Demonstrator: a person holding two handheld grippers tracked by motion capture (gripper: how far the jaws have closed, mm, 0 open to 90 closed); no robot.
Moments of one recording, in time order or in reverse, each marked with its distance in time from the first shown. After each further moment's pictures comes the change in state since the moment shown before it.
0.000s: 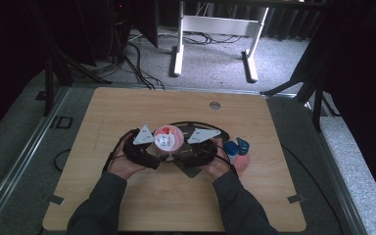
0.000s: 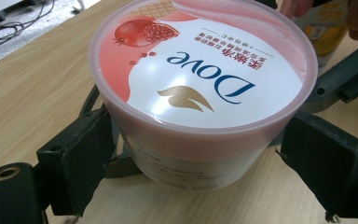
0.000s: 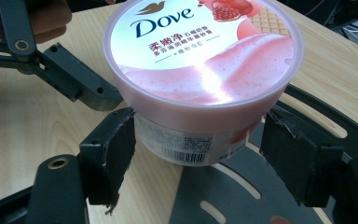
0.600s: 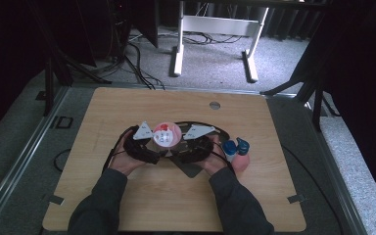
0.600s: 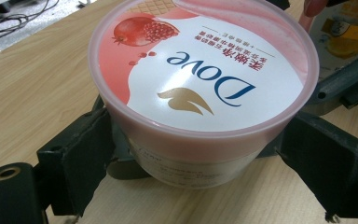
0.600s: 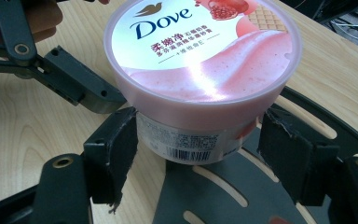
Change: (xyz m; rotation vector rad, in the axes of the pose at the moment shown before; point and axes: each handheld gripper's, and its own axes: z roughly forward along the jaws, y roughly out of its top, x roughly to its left) left arm 0.015 -0.005 0.012 0.002 0.020 -0.035; right arm -0.008 0.004 0.016 0.029 -0.044 -0.004
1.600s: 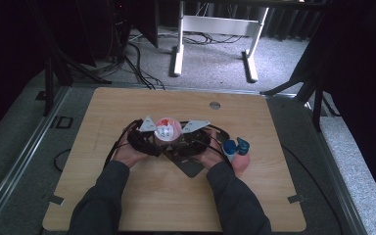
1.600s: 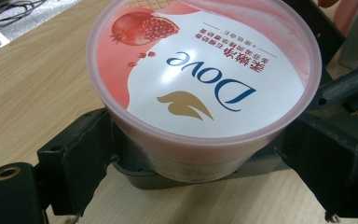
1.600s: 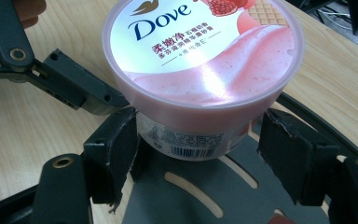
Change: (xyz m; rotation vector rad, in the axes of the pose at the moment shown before) left arm 0.019 0.008 0.023 0.058 0.026 0.001; right arm -0.017 0.005 0.020 0.052 -0.052 0.005
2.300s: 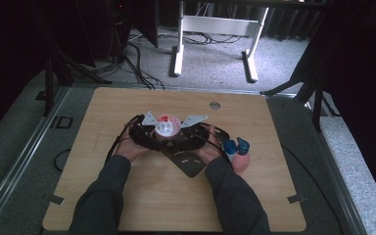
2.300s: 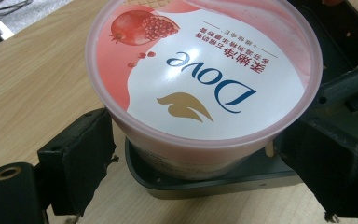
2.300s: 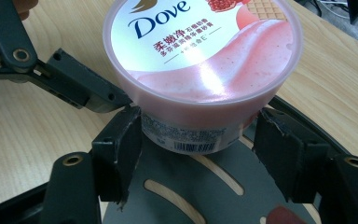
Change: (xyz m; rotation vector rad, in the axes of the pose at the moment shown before) left arm 0.016 0.006 0.014 0.036 0.009 -0.021; right arm -0.014 0.006 0.013 0.039 -0.010 0.019
